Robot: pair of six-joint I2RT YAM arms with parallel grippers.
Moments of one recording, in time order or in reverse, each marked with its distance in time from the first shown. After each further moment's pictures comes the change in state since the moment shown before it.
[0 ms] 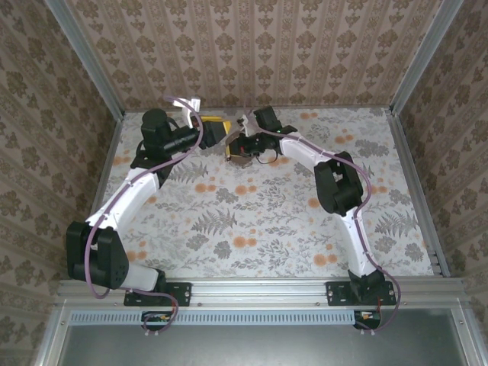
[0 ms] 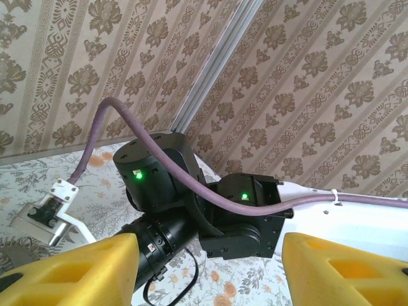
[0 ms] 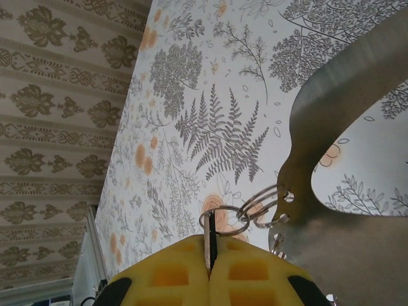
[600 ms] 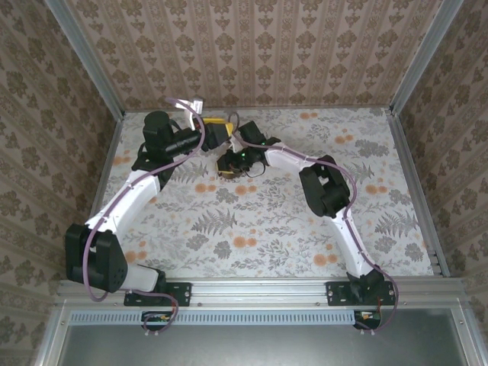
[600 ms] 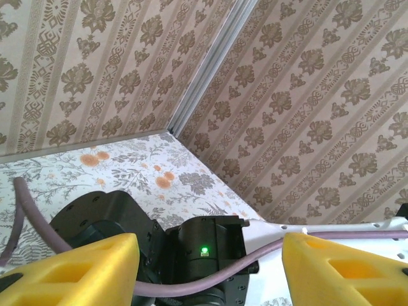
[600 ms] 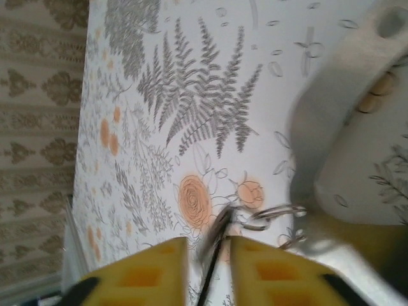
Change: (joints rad) left arm -0.027 -0.019 -0.012 0.000 -0.019 0.000; right arm 0.101 0.087 0.017 -0.031 0.064 0.037
